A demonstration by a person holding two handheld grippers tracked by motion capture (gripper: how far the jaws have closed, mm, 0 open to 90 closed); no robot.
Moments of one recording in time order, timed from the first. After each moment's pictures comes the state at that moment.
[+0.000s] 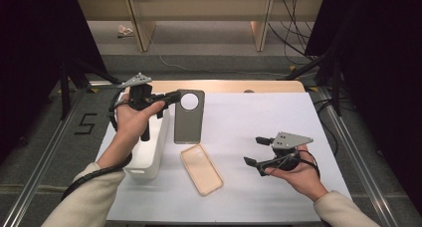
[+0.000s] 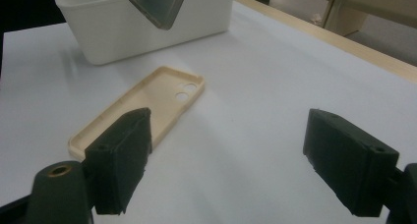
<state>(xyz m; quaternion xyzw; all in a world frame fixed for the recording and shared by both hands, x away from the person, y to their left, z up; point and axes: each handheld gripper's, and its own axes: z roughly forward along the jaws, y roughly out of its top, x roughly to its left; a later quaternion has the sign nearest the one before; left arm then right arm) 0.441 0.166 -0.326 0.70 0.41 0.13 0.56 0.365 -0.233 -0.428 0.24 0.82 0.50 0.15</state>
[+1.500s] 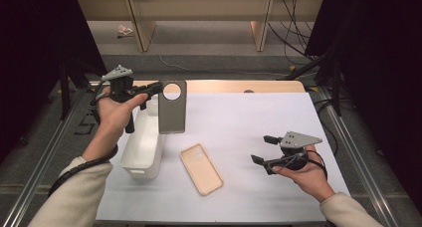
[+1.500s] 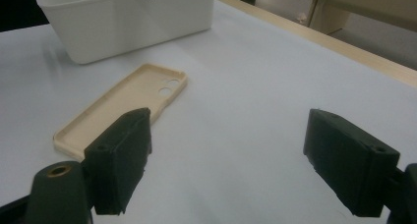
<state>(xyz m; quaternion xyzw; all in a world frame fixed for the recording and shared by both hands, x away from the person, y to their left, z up) 0.452 0.208 -0.315 0.69 0.43 0.17 0.56 0.365 -0.252 -0.427 0.26 0.81 0.49 0.16</state>
